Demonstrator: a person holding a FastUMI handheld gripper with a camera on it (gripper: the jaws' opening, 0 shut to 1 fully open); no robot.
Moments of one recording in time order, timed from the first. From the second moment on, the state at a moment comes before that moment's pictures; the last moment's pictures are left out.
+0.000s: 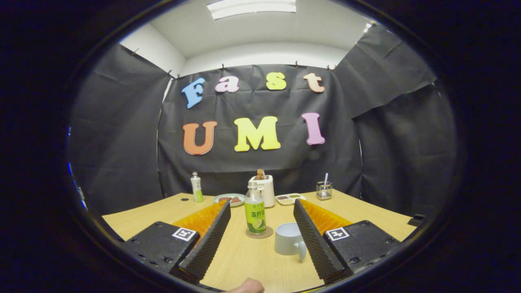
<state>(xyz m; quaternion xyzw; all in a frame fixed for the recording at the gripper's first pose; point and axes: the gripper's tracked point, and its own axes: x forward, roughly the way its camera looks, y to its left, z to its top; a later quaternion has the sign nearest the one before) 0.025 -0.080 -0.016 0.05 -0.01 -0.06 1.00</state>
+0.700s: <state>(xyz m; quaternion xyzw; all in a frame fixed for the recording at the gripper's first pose) -0.051 -0.101 0.002 0.03 0.01 -0.08 1.00</state>
